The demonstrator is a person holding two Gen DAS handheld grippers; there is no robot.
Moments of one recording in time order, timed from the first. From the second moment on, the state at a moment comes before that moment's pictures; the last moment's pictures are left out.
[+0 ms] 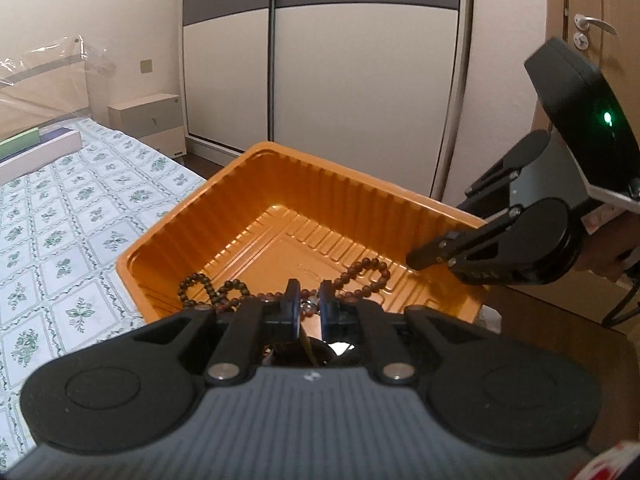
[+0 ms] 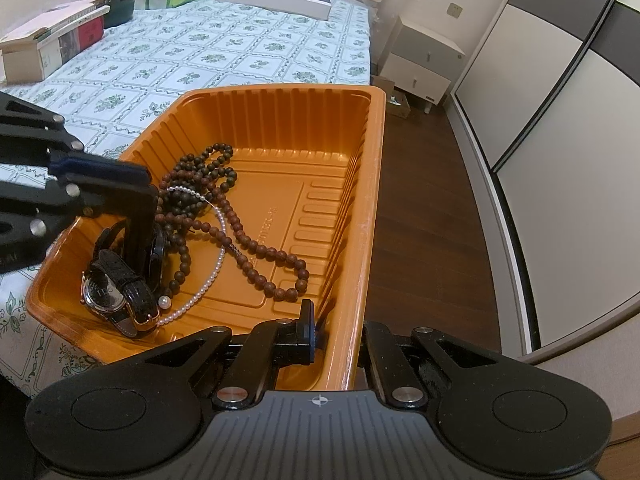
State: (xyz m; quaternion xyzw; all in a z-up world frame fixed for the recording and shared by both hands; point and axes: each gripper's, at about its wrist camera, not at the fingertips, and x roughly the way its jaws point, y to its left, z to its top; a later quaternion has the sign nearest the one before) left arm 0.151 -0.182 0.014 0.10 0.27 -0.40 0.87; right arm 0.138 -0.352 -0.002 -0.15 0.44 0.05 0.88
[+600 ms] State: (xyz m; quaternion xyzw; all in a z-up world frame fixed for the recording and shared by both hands) left arm 0.190 -0.055 0.000 0.09 0.29 -0.25 0.92; right arm 0.138 -0.352 -0.002 -0.15 0.44 0.05 0.88
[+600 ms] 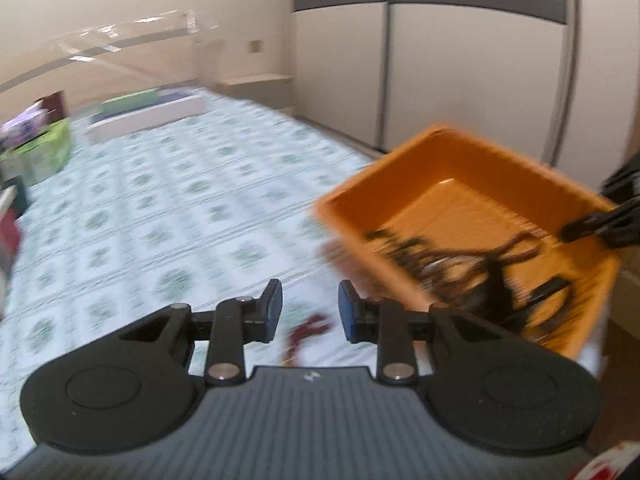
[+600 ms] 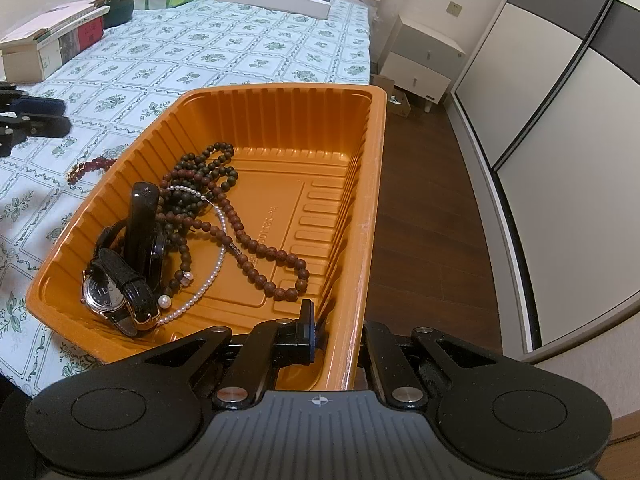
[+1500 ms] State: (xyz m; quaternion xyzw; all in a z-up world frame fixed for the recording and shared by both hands) left arm 0.204 -0.061 -0.056 0.11 0.35 -0.24 0.90; right arm 0.140 -0.353 -0.002 -0.15 0.44 0.05 0.88
